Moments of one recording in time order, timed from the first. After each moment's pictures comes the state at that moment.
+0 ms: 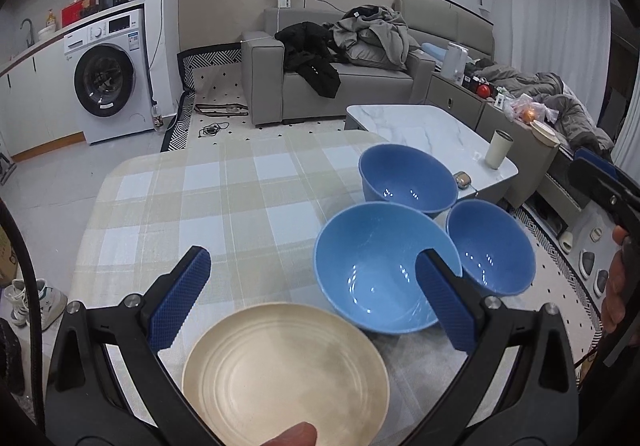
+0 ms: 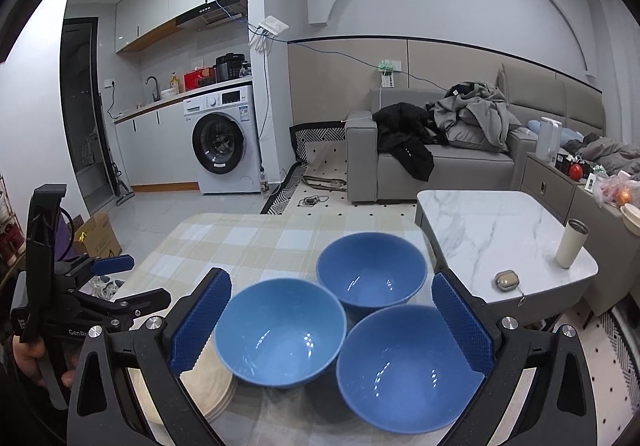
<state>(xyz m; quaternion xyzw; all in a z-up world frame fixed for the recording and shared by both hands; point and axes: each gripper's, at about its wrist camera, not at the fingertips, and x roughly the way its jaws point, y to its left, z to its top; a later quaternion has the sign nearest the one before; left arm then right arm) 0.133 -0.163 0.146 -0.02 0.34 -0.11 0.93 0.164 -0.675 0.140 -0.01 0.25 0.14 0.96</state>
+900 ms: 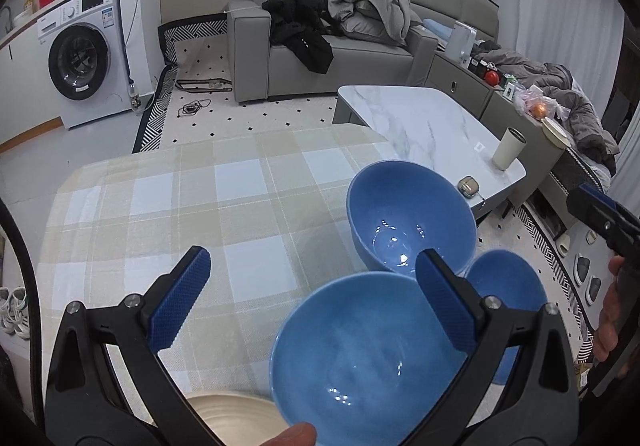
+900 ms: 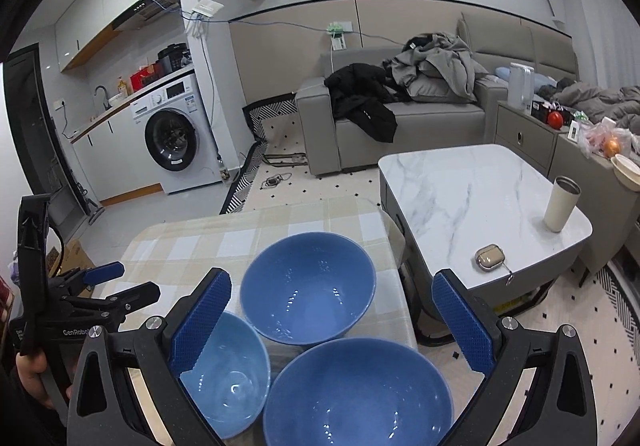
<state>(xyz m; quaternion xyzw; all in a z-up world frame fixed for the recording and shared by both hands) 0.301 -0.226 0.121 -0.02 0.40 -0.12 0.91 0.306 -0.741 0.110 0.05 0.34 0.07 0.94</state>
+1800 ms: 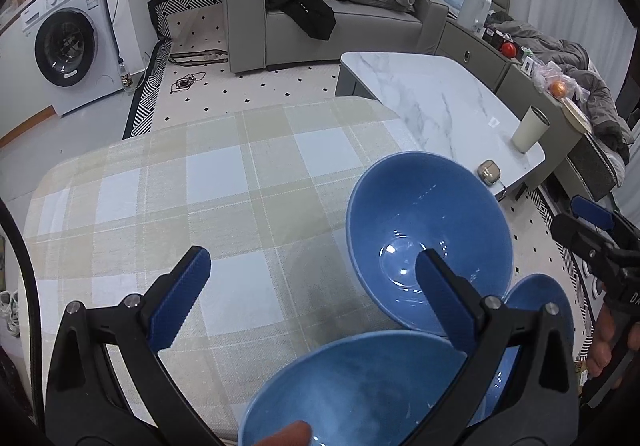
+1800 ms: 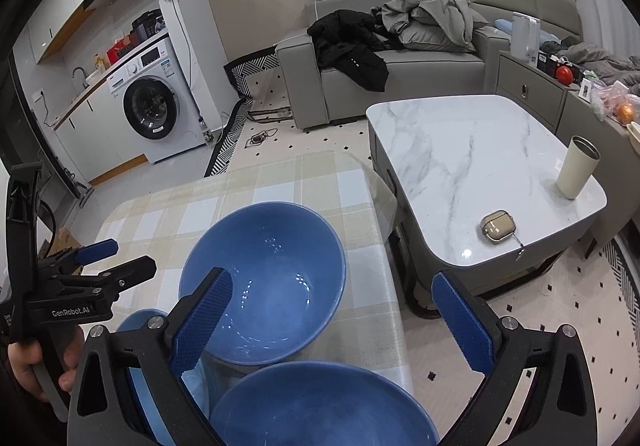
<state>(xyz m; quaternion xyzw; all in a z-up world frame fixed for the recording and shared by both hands) 0.394 -0.269 0.070 0.00 0.46 -0.12 0.88 0.384 -0.760 0.044 0.05 0.42 0.07 0.90</state>
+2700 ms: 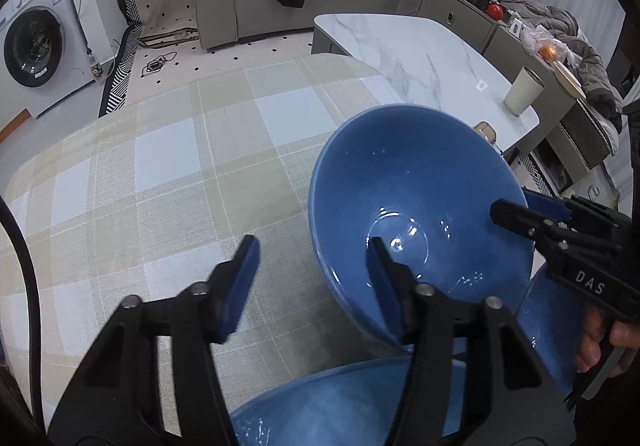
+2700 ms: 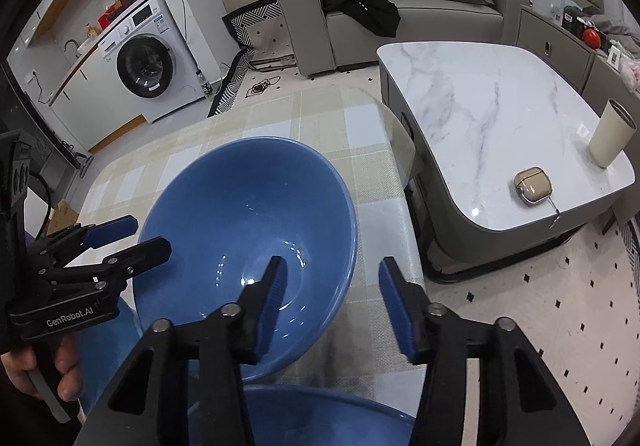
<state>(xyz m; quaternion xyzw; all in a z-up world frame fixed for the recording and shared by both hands) 0.420 -0.306 0.016 0.03 0.50 -0.15 0.85 0.423 -0.749 -0.026 0.05 0.50 0.09 0.86</state>
